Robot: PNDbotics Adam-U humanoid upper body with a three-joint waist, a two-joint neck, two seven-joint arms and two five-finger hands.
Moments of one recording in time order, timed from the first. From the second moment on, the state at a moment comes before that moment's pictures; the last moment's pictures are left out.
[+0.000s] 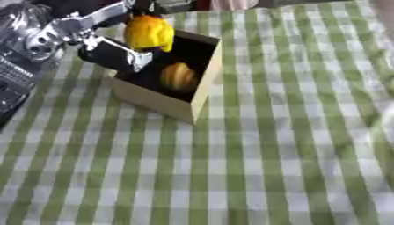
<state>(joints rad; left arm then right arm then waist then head) -0.77 0.85 -0.36 -1.86 -0.53 0.21 -0.45 -0.51 -0.59 -0.02 -1.98 0.08 -0.20 -0.49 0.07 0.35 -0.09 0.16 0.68</state>
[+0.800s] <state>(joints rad) -0.80 0.76 -0.39 -1.73 -0.70 0.10 -0.46 -0.50 -0.58 -0.02 -1.98 0.08 -0.19 -0.48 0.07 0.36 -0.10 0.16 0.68</state>
